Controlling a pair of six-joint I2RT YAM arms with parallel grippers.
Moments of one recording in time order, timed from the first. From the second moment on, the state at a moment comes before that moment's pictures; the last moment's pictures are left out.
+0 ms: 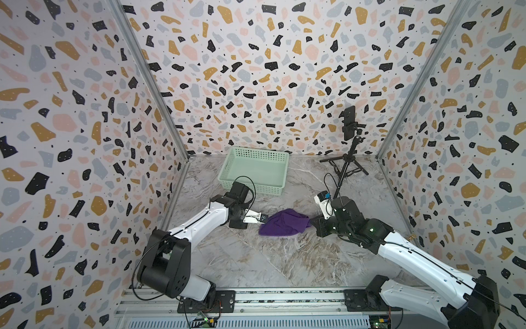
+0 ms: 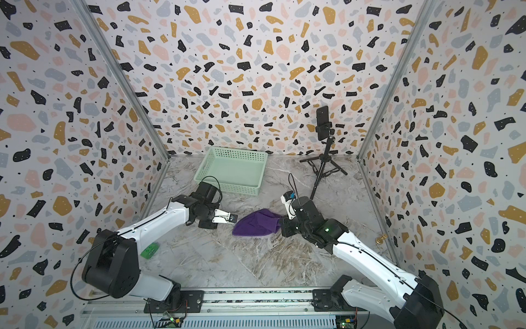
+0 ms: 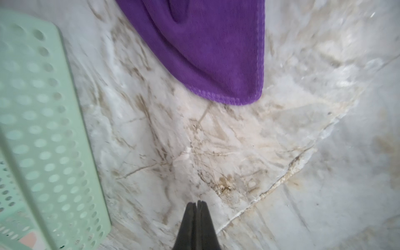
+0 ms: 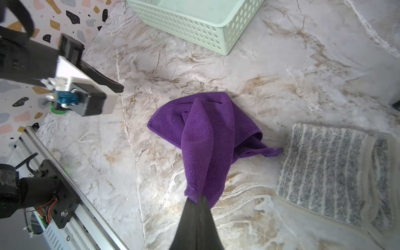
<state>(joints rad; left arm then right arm) -0.40 1.44 0.97 -0.71 0.09 1.35 0.72 1.05 0.83 -0.51 -0.10 0.36</state>
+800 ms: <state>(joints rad) -0.74 1.85 1.13 -0.54 0.13 1.07 0.39 1.58 1.16 -0.48 -0.02 0.27</state>
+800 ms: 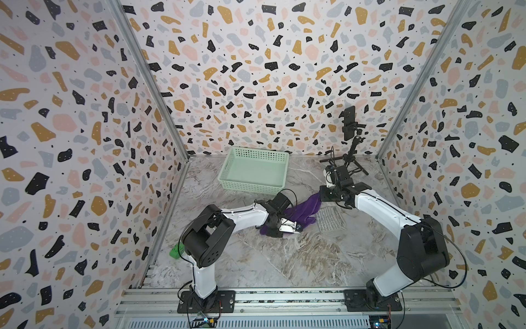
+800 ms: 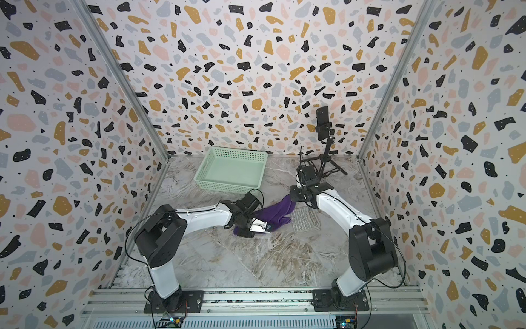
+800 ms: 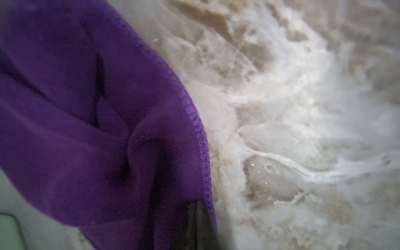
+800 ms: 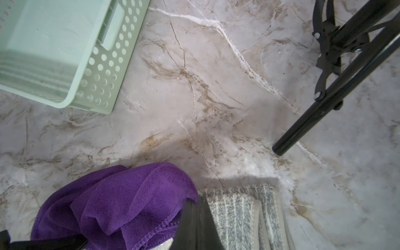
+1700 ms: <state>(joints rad) -0.69 1.12 0.74 -0.71 0.28 1.33 0.70 1.33 0.86 -0.44 -0.14 0.34</state>
